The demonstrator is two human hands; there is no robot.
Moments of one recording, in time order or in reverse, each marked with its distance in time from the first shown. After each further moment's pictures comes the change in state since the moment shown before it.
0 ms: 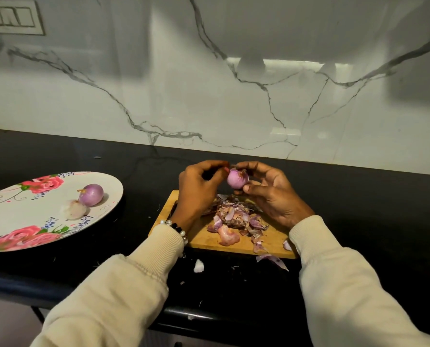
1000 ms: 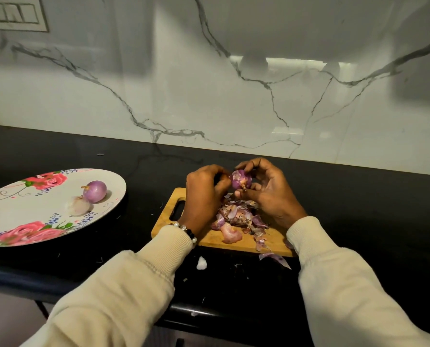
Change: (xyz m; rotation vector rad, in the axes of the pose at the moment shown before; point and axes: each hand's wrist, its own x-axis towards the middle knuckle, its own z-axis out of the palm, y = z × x) left_hand -0.010 -0.003 0.005 0.305 0.007 0.171; right_hand 0.004 0.010 0.005 -0.342 0.075 -0.183
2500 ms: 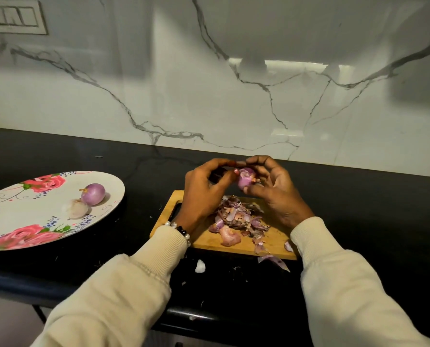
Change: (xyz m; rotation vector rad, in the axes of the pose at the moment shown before) left_hand 0.006 0.006 -0.005 -0.285 -0.035 -0.009; right_hand -0.003 -0.010 -0.009 0.111 0.019 0.082
